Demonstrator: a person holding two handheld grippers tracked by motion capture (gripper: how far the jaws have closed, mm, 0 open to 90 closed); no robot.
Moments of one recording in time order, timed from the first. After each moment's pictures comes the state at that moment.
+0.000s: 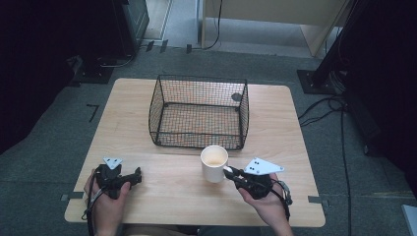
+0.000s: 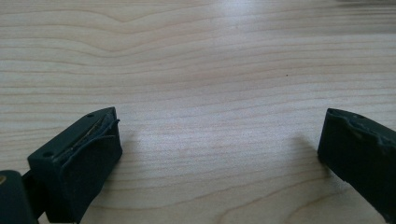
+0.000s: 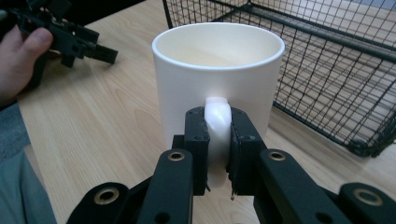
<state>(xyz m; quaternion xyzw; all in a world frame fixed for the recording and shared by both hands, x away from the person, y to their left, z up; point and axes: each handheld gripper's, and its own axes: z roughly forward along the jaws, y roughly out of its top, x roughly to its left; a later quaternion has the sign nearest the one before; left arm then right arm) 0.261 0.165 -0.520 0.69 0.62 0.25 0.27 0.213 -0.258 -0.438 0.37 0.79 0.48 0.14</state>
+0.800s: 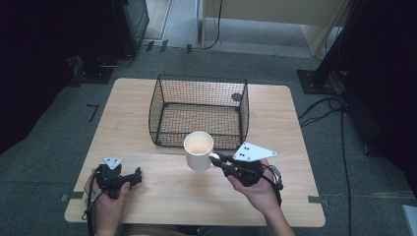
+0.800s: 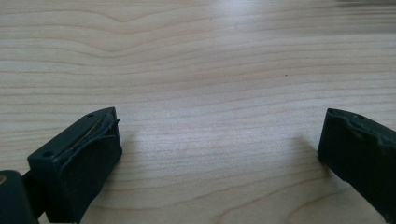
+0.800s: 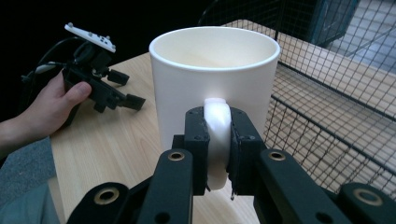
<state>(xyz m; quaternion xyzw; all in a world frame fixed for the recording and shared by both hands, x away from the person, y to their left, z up) 0.261 0.165 -0.520 0.69 0.62 0.25 0.27 0.232 -0.226 -0.388 0.31 0.79 0.52 0.14</state>
